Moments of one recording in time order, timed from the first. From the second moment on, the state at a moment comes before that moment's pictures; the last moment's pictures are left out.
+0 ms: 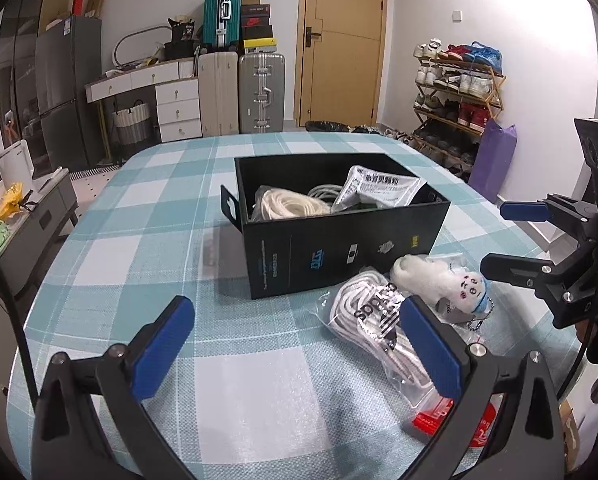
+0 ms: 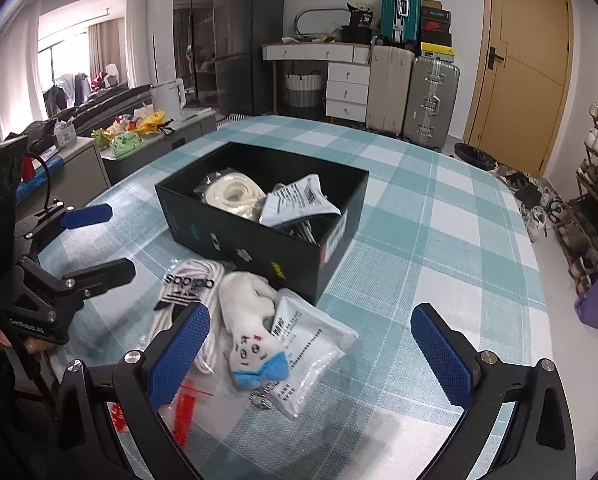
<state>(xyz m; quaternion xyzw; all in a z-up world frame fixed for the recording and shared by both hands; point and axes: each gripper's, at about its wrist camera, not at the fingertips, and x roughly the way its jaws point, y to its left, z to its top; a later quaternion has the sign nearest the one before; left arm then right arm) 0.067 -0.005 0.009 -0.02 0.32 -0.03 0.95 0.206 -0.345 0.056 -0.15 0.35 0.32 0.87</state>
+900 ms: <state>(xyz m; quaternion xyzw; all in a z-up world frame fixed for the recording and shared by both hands) 0.068 -0.005 -0.002 -0.04 0.34 -0.07 0.94 0.196 -0.306 0.023 -0.22 0.37 0.33 0.84</state>
